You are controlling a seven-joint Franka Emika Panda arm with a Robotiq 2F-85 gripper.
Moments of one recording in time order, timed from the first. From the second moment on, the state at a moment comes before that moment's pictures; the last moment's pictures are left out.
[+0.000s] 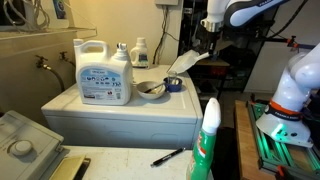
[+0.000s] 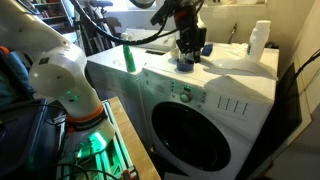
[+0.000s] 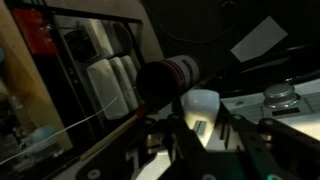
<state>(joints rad) -0.18 -0.48 0.01 -2.50 -0.52 2.01 0.05</state>
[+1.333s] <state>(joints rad) 0.09 -0.03 0.23 -2.03 -1.30 1.54 -0.09</state>
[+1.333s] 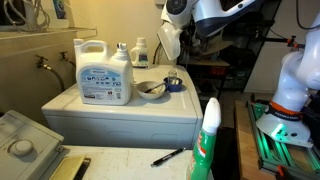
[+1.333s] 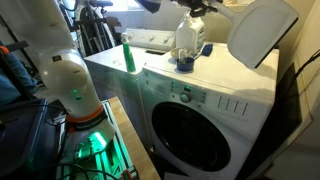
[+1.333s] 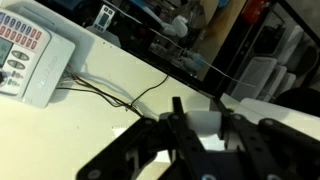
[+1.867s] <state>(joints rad) 0.10 -0.04 0.18 -2.04 -1.33 1.47 -0.24</state>
